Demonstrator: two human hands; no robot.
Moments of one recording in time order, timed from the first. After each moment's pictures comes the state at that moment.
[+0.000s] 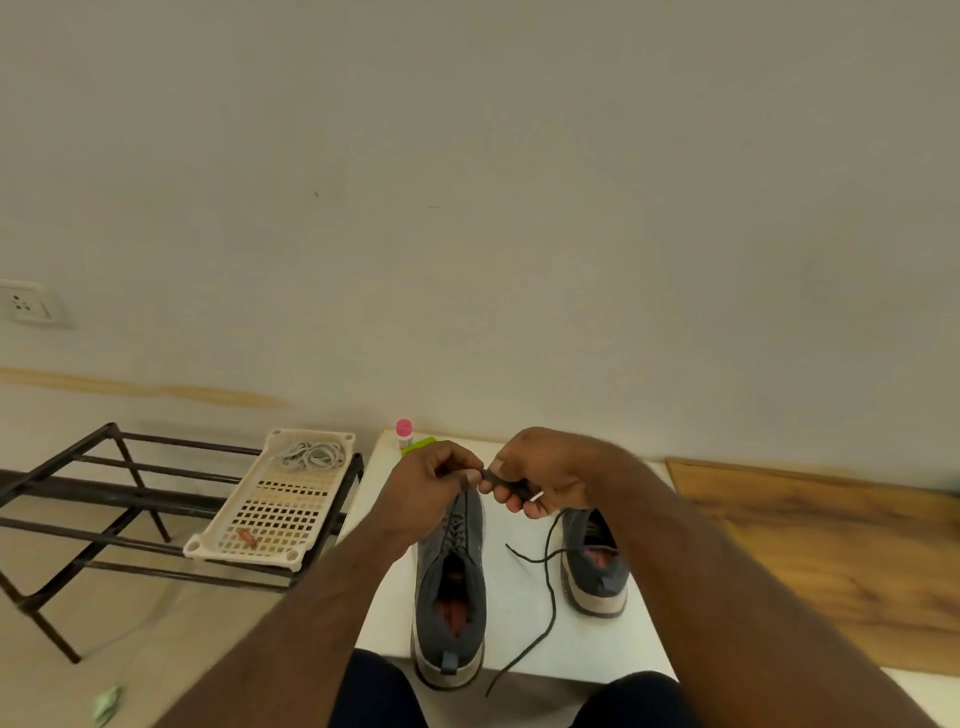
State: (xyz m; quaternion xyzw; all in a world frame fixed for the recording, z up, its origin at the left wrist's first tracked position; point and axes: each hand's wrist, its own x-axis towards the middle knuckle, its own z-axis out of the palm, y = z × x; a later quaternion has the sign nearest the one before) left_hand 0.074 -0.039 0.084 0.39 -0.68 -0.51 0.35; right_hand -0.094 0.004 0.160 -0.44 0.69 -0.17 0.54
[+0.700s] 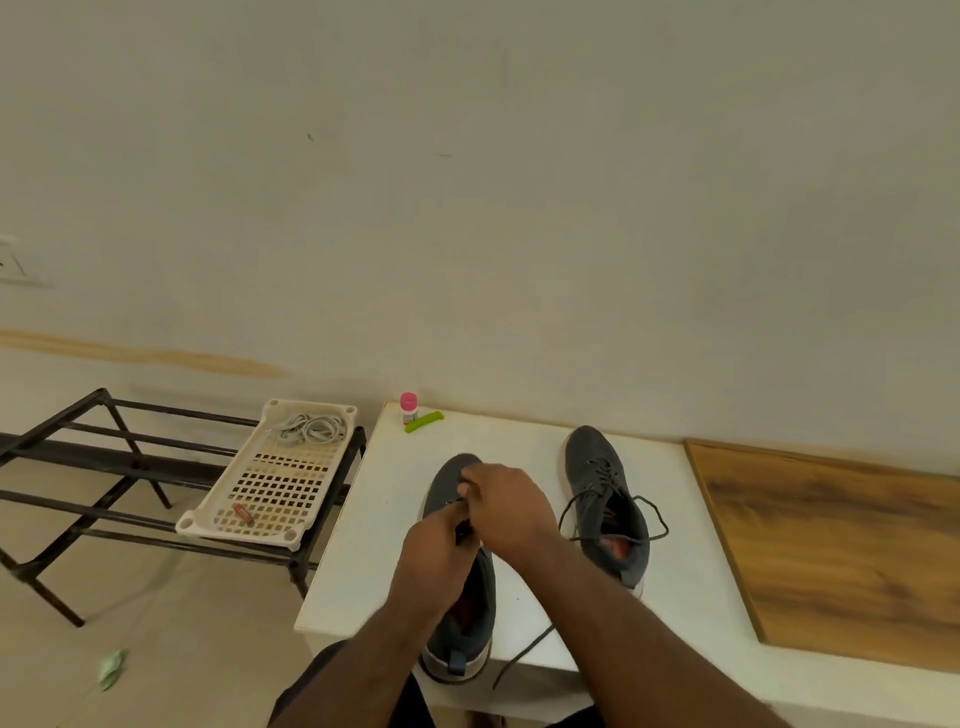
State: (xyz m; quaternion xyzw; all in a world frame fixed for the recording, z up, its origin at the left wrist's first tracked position) left_hand 0.058 -0.018 -0.017 0.52 -0.74 -0.35 0.24; right_hand -0.054 -0.015 0.039 -0.64 0.74 -0.15 0.17
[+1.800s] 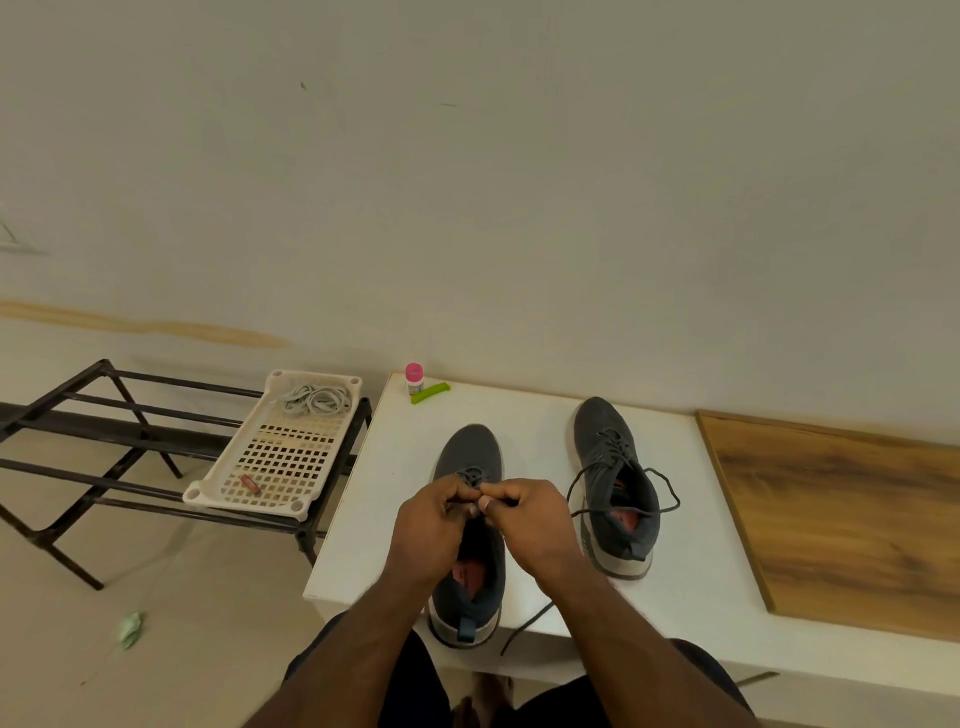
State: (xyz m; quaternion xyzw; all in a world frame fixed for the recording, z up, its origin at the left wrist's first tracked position) left_hand 0.076 -0.025 -0.026 0.50 -0.69 -0.44 0.28; right_hand -0.058 0.024 0.003 -0.48 0.73 -0.35 0.33
